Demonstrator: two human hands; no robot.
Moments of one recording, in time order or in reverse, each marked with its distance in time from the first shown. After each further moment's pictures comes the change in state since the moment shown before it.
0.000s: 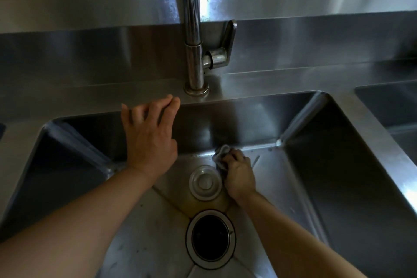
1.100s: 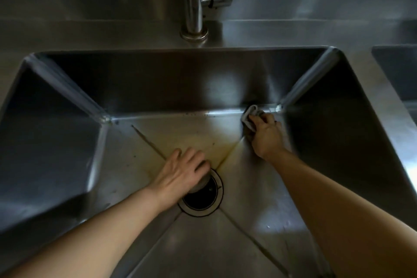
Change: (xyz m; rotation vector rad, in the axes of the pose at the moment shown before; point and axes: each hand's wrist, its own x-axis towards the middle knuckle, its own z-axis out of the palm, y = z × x) left_hand -0.129 0.055 0.037 -0.034 -0.454 0.486; right_hand 0.007 0.077 -0.032 -0.175 -0.059 0.059
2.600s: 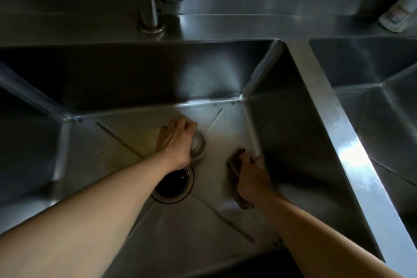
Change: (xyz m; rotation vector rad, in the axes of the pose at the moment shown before) left_hand 0.070 0.025 -0.015 -0.343 -0.261 -0.371; right_hand -0.142 0.014 -0.019 0.014 -0.311 0.325
